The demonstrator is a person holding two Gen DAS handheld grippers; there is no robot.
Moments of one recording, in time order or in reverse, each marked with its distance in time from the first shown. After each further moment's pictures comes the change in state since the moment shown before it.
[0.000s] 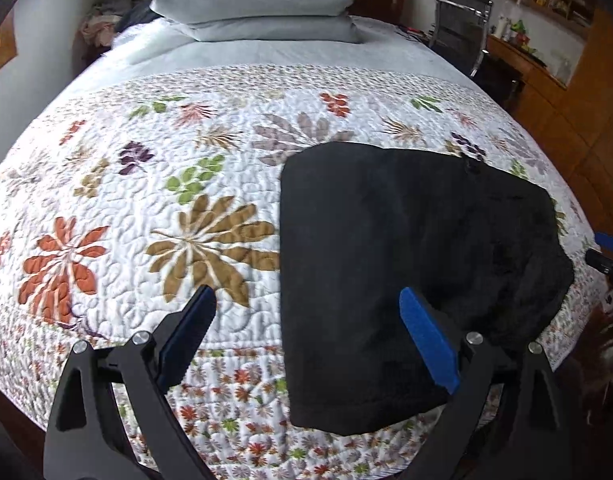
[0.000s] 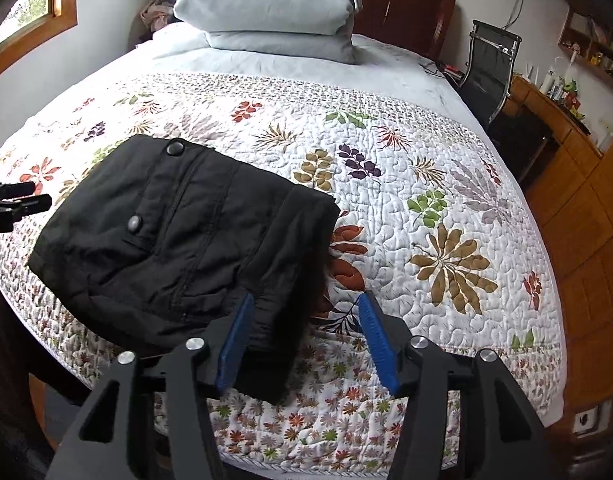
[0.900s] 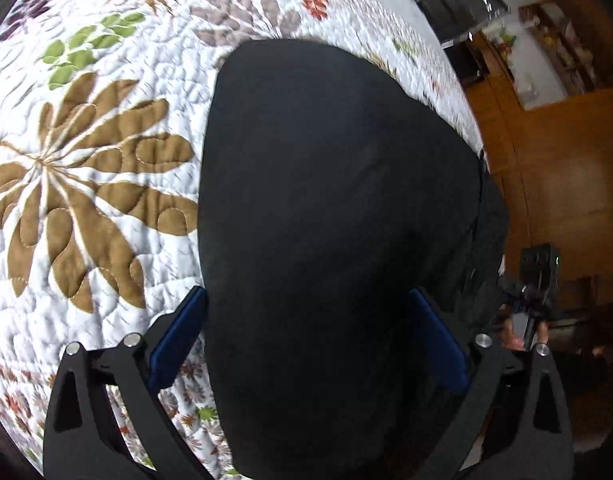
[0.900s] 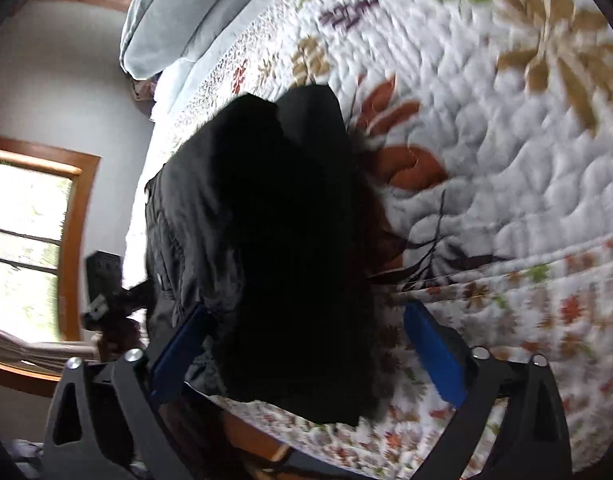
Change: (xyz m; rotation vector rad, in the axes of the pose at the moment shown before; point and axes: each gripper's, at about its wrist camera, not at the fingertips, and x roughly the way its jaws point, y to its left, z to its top) left arm 0.112 0.033 0.011 -0.210 0.401 -0.457; right arm 0.141 -0.079 -0.036 0.642 0.314 0.764
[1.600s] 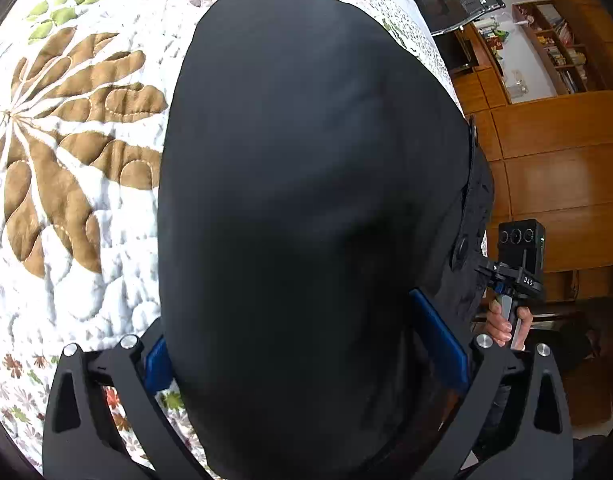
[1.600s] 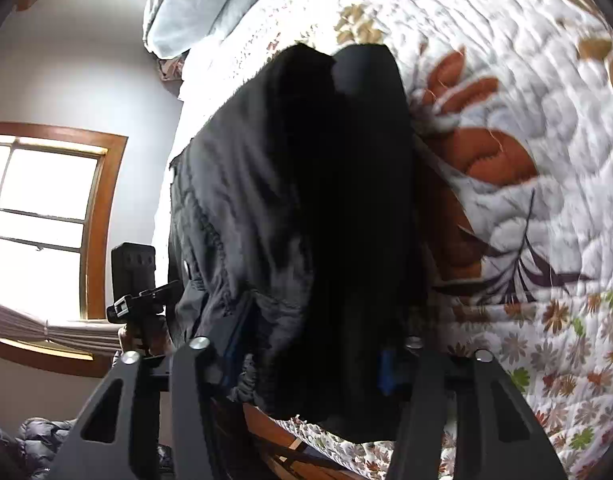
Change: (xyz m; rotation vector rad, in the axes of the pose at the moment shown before) left arm 0.022 -0.011 -0.014 -0.037 0.026 -0.104; right arm 0.042 0.039 0.021 -0.073 0.062 0.067
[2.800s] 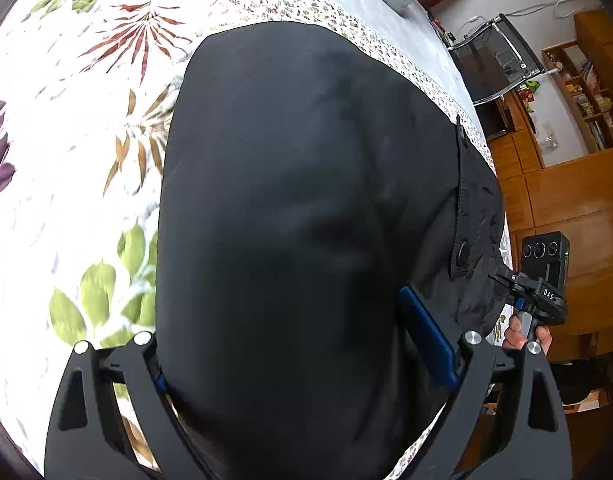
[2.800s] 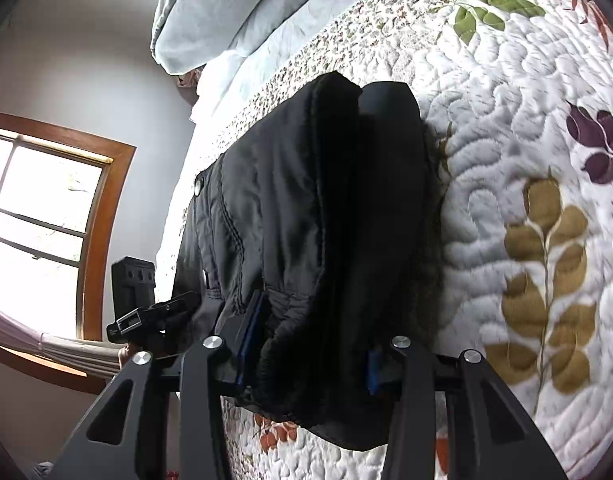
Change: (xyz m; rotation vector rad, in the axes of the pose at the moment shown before) left arm -0.029 0.039 0.156 -0.052 -0.167 0.118; right arm 0.104 0.049 0.201 -0.090 -0.032 0.037
